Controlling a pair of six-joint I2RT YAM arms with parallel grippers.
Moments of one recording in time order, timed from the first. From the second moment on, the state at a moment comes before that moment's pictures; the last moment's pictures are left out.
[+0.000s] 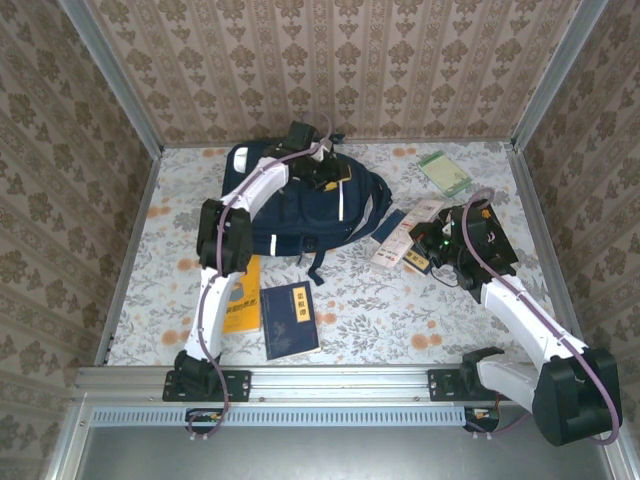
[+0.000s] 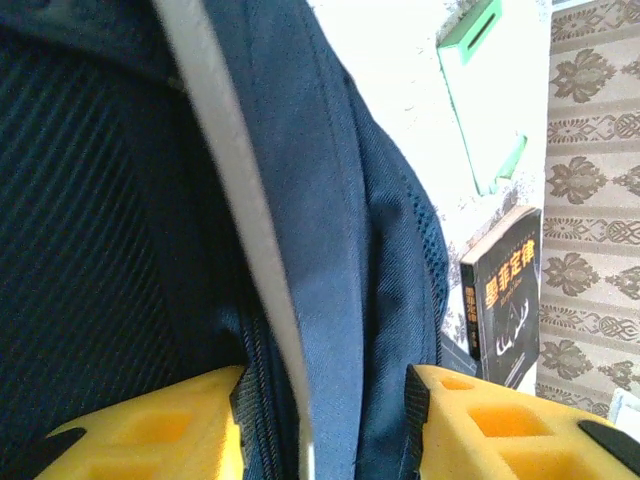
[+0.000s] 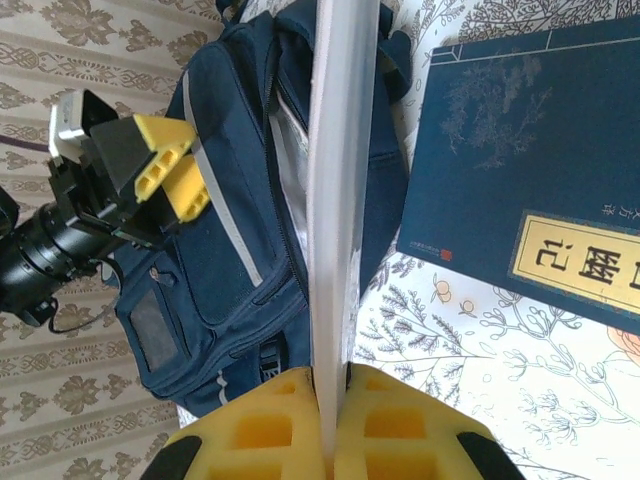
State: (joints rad) left arm -0.47 2.43 2.20 -0.63 0.61 -0.66; right arm 0.17 1.07 0.63 -0.13 -0.27 1.08
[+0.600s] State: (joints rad) left arm -0.49 2.56 2.38 -0.74 0.52 -0.65; right arm 0.14 1.07 0.61 -0.11 -0.30 1.07
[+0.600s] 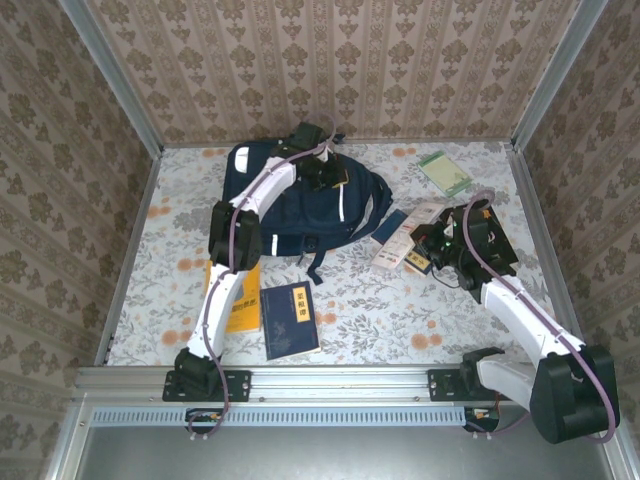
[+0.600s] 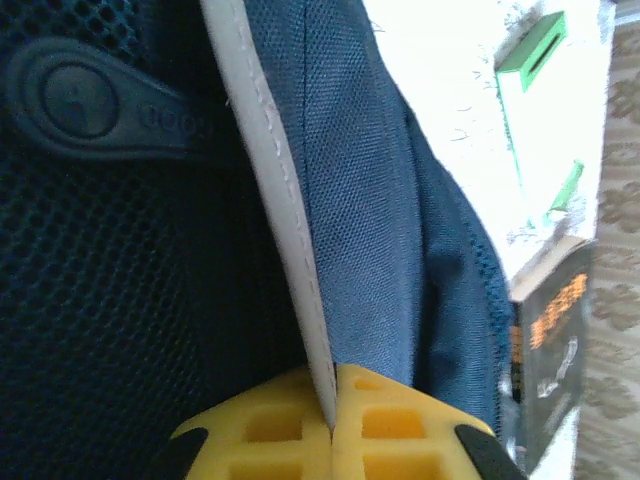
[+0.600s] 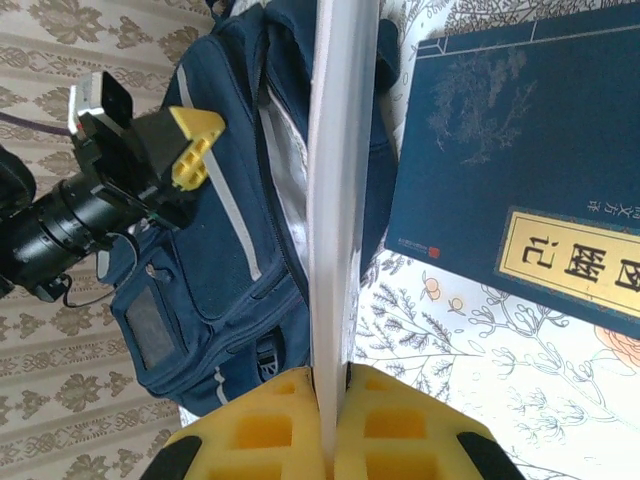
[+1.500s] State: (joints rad) left arm -0.43 2.08 2.20 -0.93 0.72 -0.50; right arm 0.14 1.28 0.80 0.05 -0.15 1.05
